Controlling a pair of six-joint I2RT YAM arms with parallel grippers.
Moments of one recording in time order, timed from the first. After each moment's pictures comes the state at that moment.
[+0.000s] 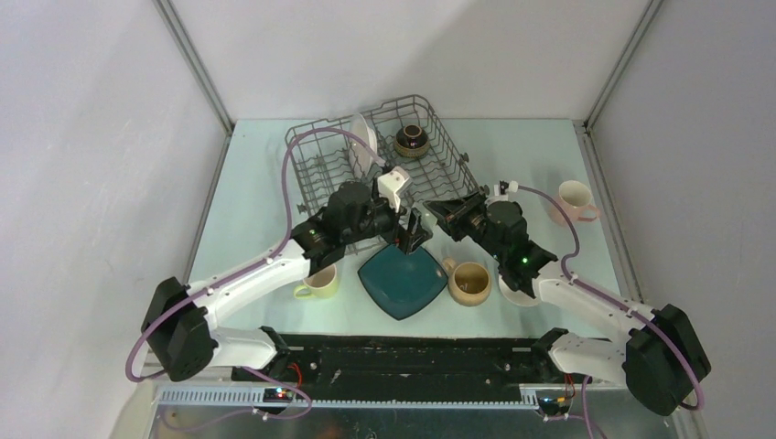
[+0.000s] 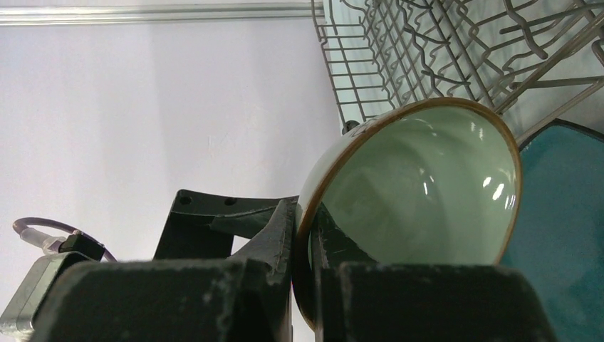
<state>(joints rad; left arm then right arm) -0.80 1.28 0.95 0.00 0.20 -0.16 0.63 1.13 0.62 0.32 0.01 1.52</state>
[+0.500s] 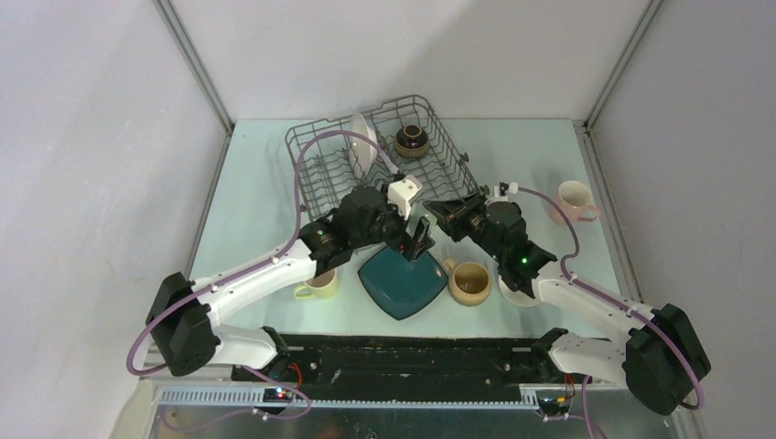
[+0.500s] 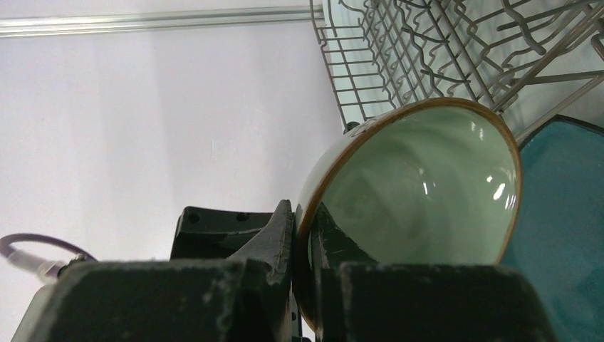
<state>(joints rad) -0.84 1.31 0.98 -0.08 0.17 -0.12 0.64 1.13 0.62 0.32 0.02 1.54</state>
